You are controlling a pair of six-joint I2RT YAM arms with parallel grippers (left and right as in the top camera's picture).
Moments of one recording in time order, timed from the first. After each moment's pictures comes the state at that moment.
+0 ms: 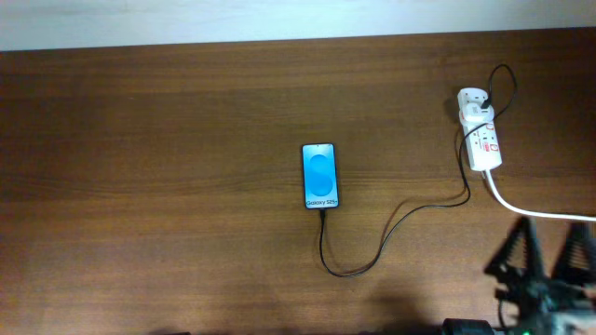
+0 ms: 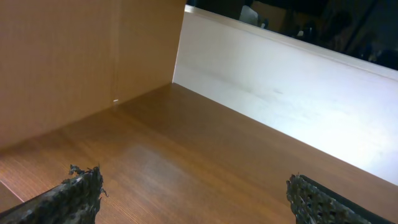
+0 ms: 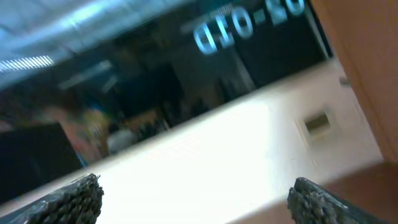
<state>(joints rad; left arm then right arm) 0.05 0.01 1.61 -1.69 -0.40 -0.29 -0.10 0.01 0.69 -0.35 0.05 0.44</state>
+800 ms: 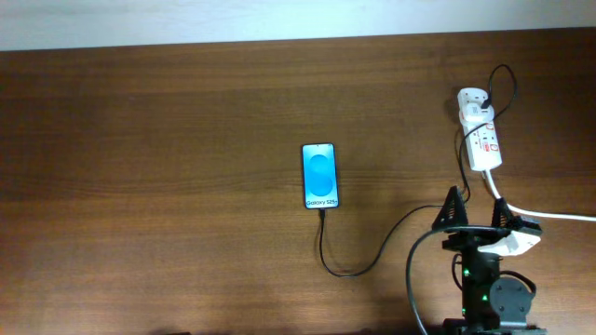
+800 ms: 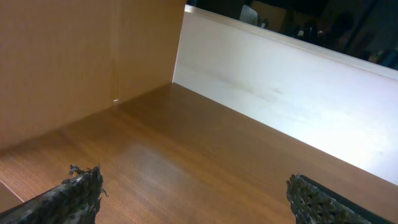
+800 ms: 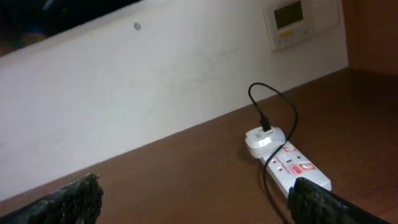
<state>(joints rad) 0.05 0.01 1.61 -1.69 -0.40 -0.29 -0.10 0.01 0.06 -0.02 0.06 0.35</state>
